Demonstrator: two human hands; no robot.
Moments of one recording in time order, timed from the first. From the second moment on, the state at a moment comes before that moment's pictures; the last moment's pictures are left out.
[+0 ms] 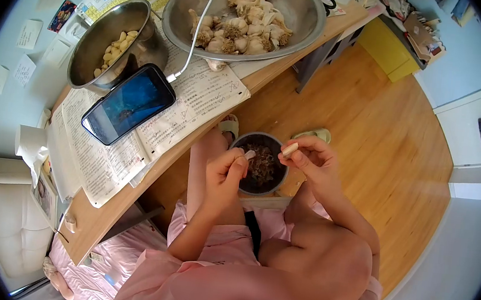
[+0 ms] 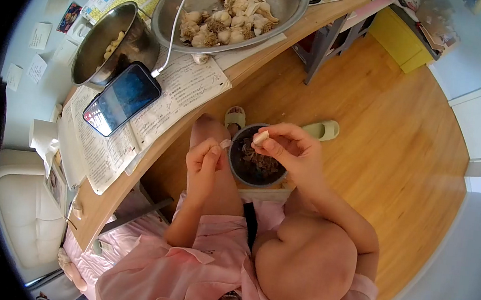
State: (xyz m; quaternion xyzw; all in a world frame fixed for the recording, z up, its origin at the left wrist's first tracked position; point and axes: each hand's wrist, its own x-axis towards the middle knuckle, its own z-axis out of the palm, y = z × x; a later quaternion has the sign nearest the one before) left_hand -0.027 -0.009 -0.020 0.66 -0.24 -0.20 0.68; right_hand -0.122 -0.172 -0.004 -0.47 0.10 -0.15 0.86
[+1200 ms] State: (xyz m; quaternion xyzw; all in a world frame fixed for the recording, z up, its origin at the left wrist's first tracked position) left_hand -0.023 -0.021 0.001 0.71 -0.57 -0.03 0.42; right_hand -0.123 -0.172 -0.014 -0.41 0.10 0.08 0.90
